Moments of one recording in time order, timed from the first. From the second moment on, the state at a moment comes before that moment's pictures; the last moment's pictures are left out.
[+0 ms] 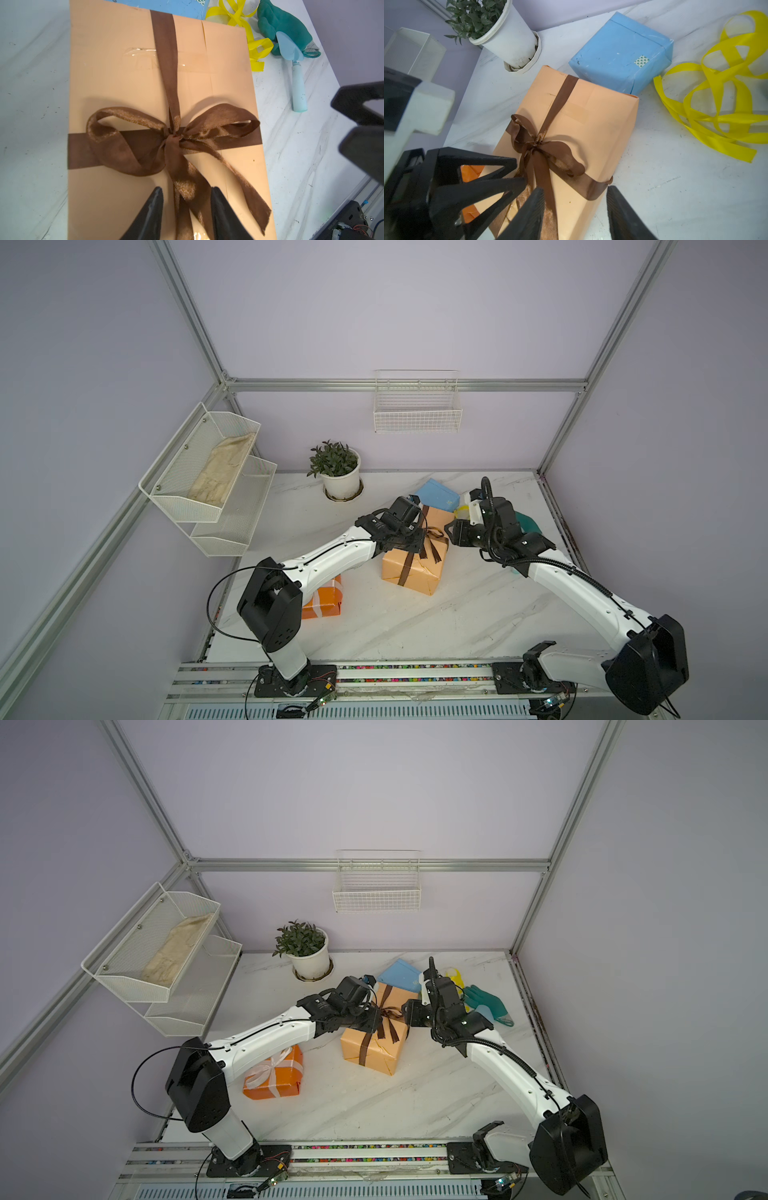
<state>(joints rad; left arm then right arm) -0.75 1.69 1.39 -0.58 0.01 -0.43 0.45 1.26 1.00 -0.39 -0.11 0.46</state>
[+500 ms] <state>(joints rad) -0.76 1.78 1.50 -0.63 -0.06 -0.36 0.45 1.28 0.93 -0.31 -0.28 0.48</state>
